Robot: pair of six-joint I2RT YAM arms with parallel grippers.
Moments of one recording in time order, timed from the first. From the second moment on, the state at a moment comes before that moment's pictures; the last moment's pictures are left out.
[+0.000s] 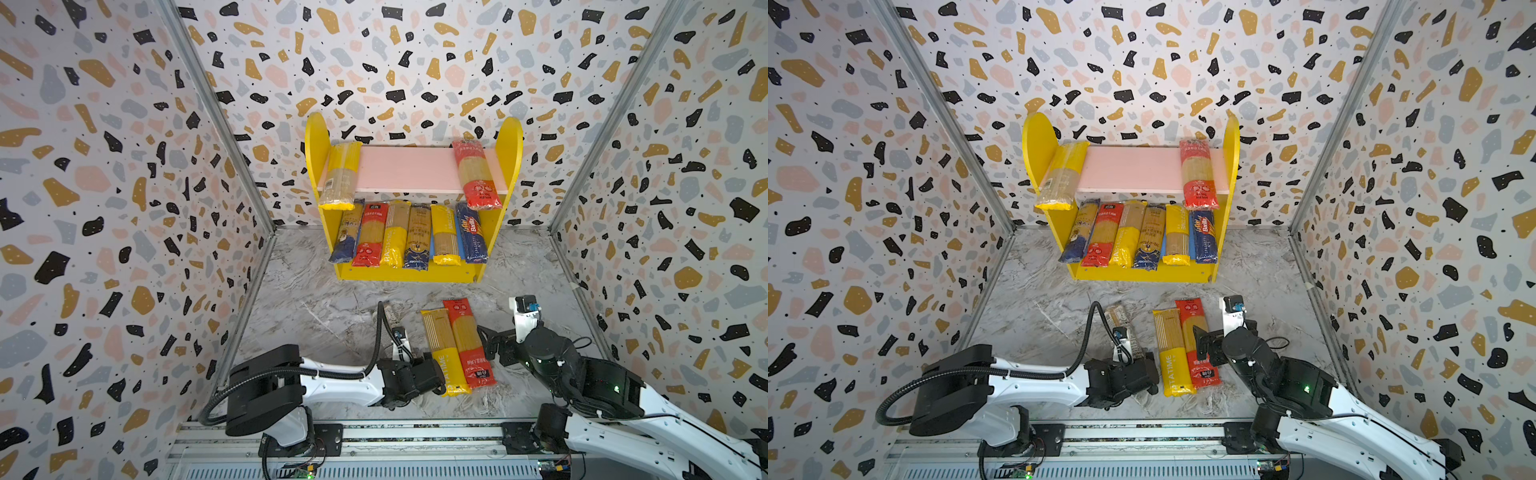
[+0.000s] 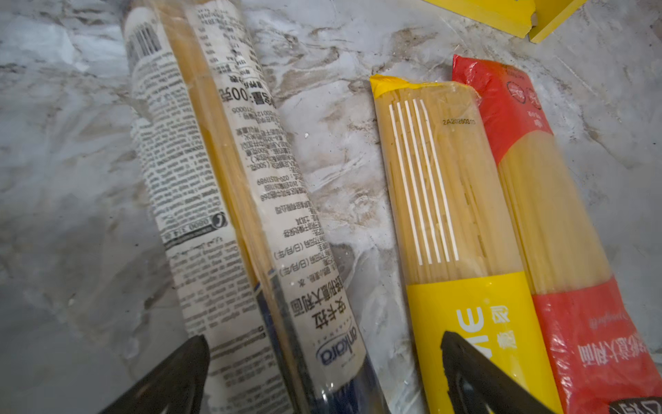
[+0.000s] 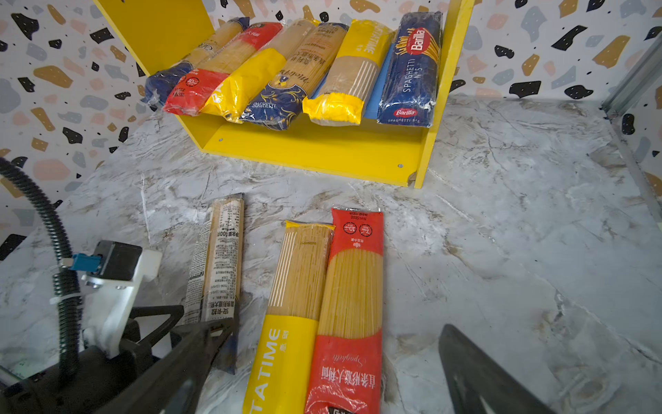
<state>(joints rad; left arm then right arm) -1.30 1.55 0.76 -0.32 -0.64 -1.31 1.07 0.60 0.82 -0.78 0.56 0.51</state>
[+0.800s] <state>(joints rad) -1.30 1.69 0.78 -0.35 -0.69 -1.42 1.07 0.55 0.82 -0.78 0.54 0.49</state>
